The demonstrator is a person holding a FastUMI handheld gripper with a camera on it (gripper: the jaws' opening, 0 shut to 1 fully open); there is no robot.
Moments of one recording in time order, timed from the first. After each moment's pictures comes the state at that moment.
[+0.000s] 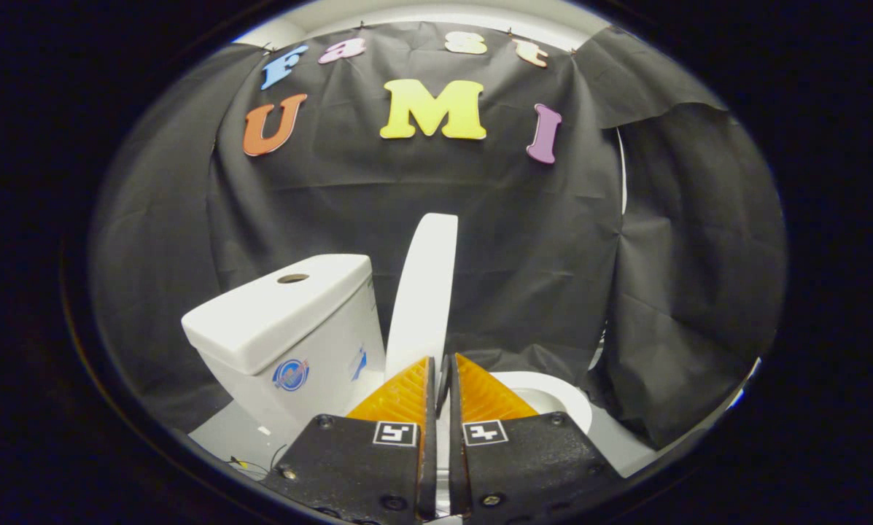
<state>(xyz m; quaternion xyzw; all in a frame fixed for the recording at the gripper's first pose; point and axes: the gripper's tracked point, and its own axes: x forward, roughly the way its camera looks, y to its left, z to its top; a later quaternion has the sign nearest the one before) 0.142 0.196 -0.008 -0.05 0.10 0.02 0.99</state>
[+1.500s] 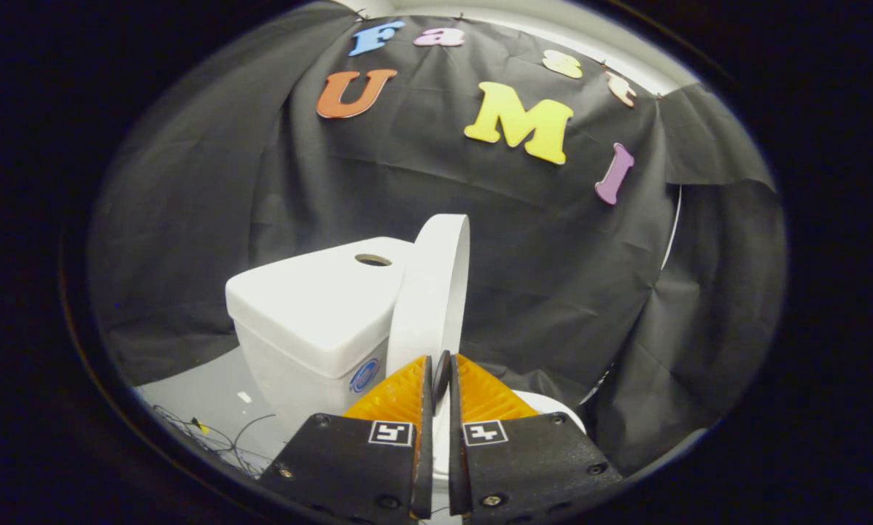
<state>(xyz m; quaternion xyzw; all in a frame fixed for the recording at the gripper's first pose) 0.141 0.292 -0.023 -0.20 0.10 0.06 0.97</state>
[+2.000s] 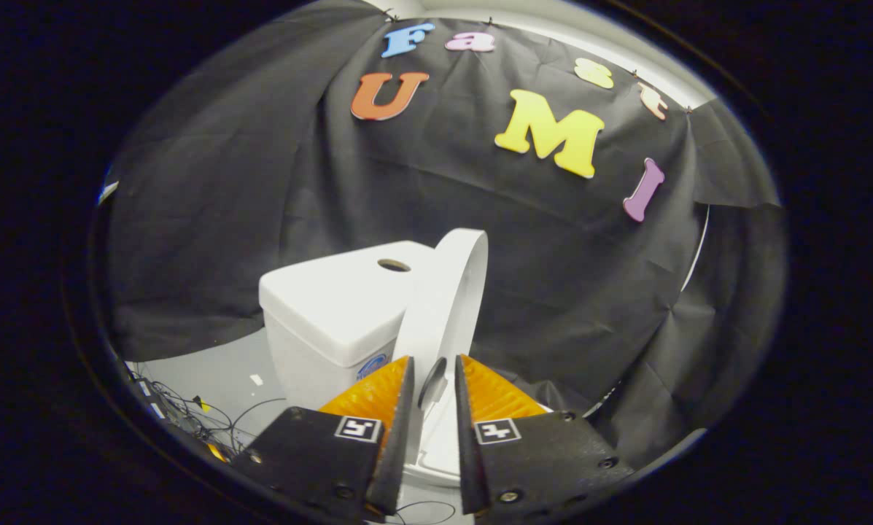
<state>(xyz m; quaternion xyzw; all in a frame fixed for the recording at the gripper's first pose) 0.106 0.284 0.018 -0.21 0.08 0.13 0.96</state>
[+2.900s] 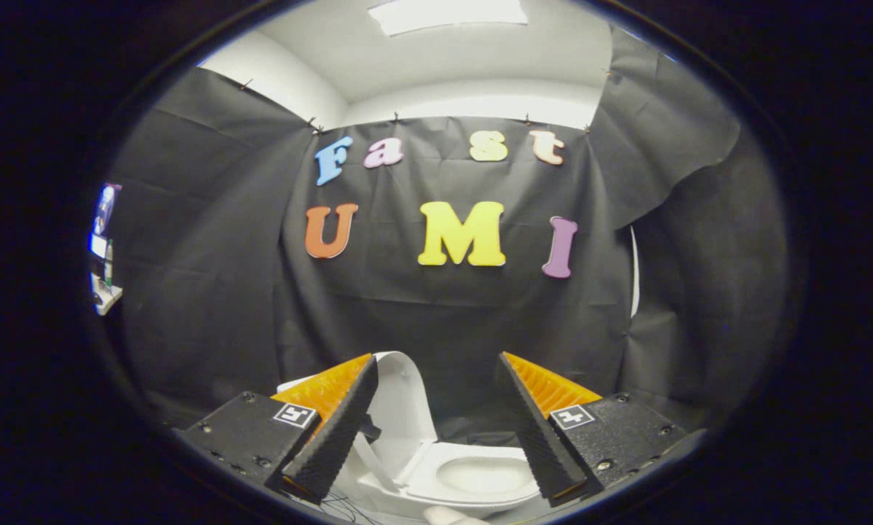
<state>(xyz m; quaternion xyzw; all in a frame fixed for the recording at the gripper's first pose) -0.005 0.127 0.164 -0.04 -0.10 0.13 0.99</state>
